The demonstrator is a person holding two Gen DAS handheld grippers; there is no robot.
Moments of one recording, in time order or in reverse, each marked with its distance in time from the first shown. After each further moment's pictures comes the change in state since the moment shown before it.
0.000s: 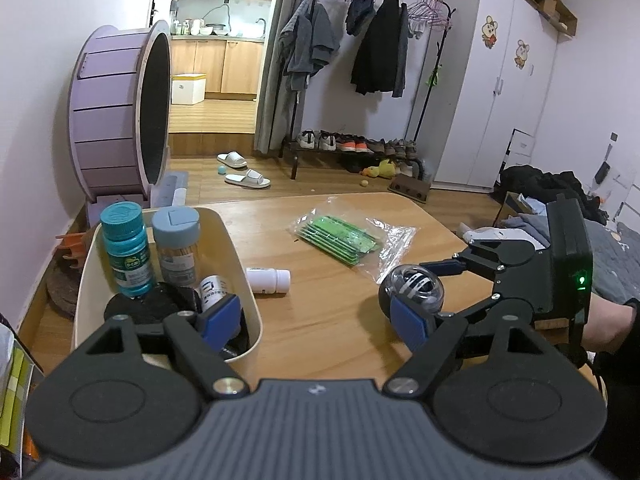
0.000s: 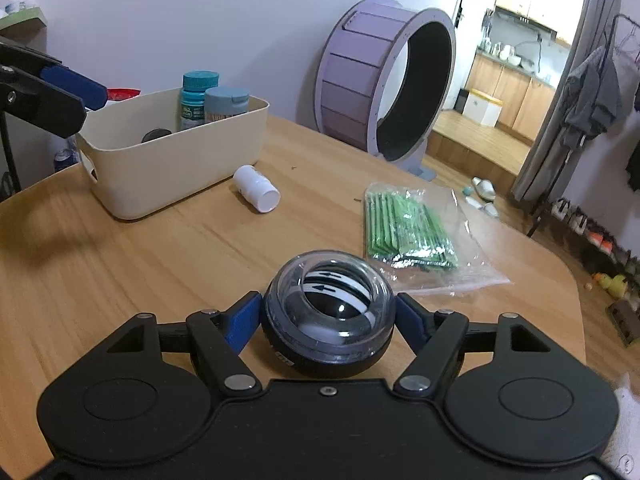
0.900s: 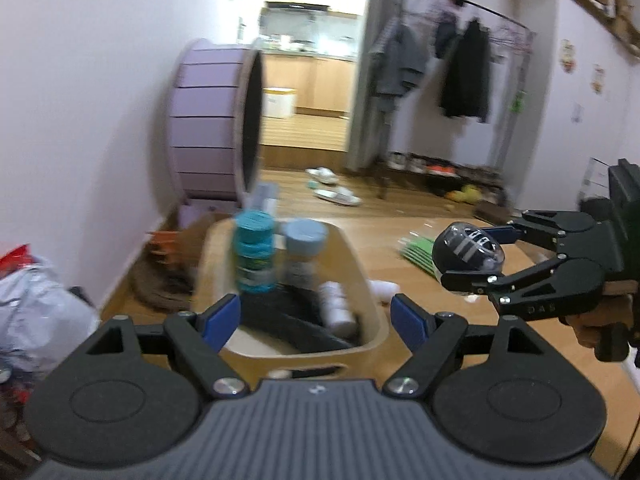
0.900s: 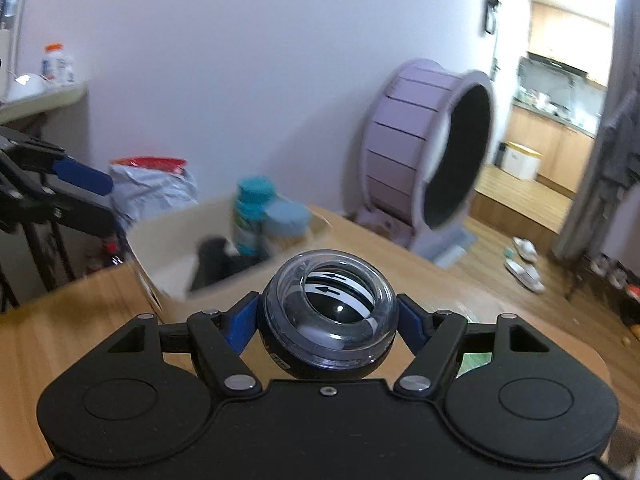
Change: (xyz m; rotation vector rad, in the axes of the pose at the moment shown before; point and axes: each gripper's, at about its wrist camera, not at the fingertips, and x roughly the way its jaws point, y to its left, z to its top) left arm -0.058 0.042 0.002 -0.115 -0.060 0.299; right arm -0.013 0.024 0.079 -0.021 -0.178 0.161
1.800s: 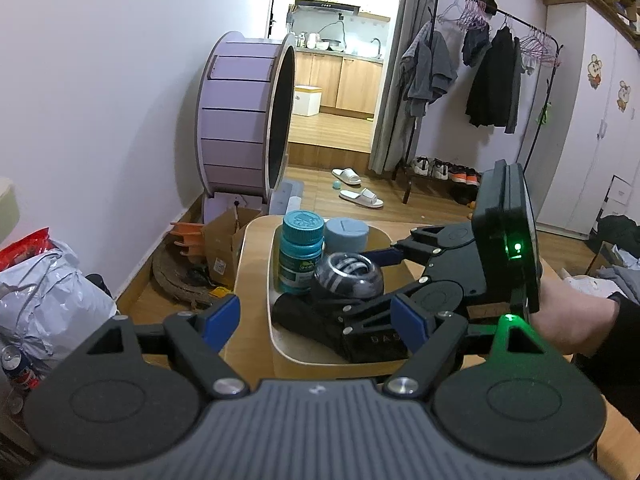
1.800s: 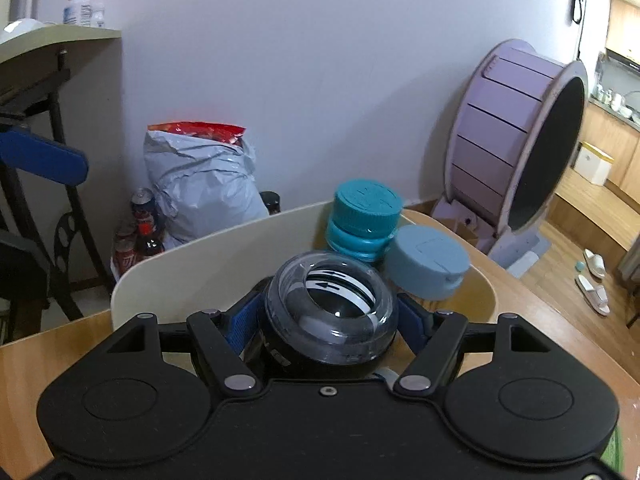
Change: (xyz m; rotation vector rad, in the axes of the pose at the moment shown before) left arm 0.004 0.027 0.004 -0.041 0.004 0.013; right arm 0.131 0.063 0.032 -0.098 0.117 0.153
